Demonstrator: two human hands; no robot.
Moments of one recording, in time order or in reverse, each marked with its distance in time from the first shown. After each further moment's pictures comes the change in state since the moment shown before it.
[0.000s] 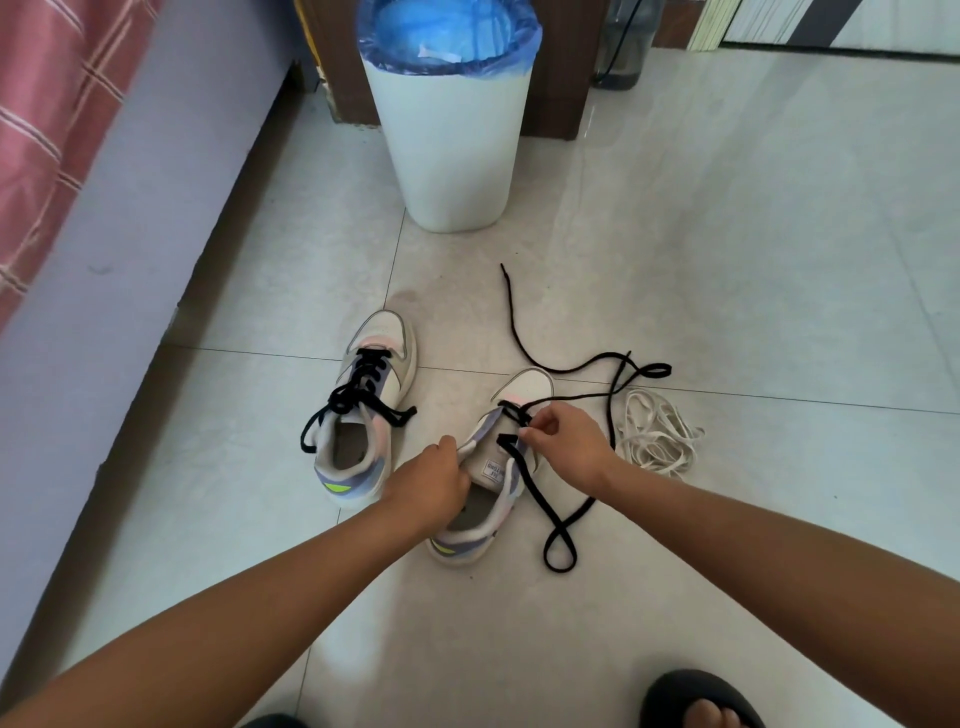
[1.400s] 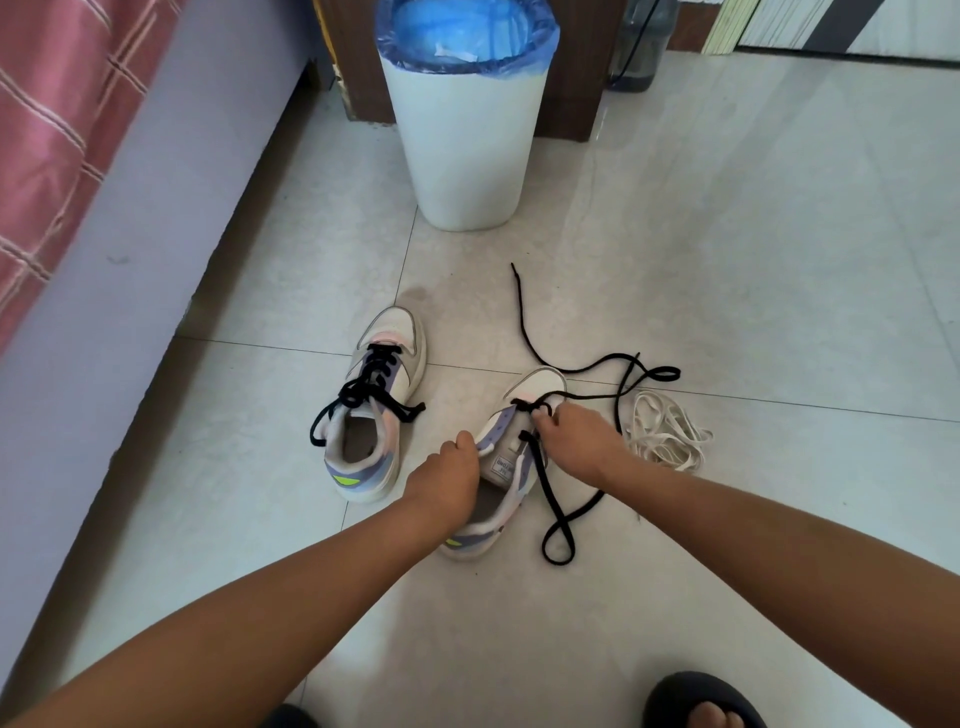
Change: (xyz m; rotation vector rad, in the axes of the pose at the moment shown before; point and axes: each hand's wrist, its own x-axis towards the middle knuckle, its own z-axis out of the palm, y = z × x) left_hand -0.002 0.011 0.006 0.178 -0.014 0.002; right_hand 0.005 -0.008 -0.001 -0.431 -0.035 0.010
